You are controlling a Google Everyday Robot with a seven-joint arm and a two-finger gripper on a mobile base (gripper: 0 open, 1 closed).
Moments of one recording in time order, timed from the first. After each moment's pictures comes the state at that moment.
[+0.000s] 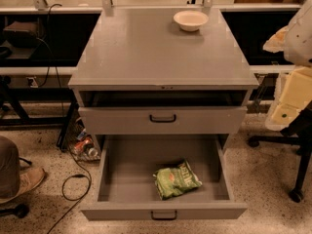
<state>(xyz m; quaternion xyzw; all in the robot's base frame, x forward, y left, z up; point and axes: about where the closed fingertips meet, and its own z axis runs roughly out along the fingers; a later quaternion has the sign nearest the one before) 0.438 -0.216 0.978 -0.60 0.78 -0.04 0.16</state>
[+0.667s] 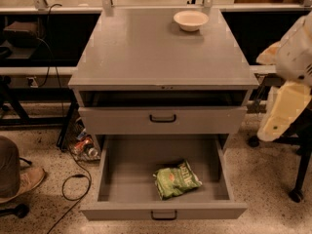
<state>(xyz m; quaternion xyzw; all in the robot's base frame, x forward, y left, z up) 0.439 -0.211 0.952 -0.61 0.78 -0.02 0.16</state>
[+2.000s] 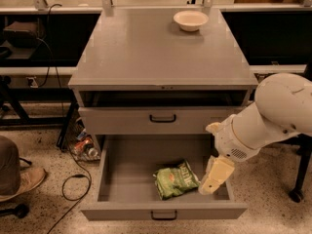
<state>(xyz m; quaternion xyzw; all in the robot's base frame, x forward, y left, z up) 0.427 -0.133 0.749 -0.59 0.78 0.11 0.19</state>
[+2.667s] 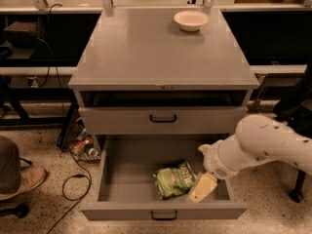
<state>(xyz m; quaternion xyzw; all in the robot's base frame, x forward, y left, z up) 0.444 -0.126 0.636 -0.55 0.80 0.15 0.20</state>
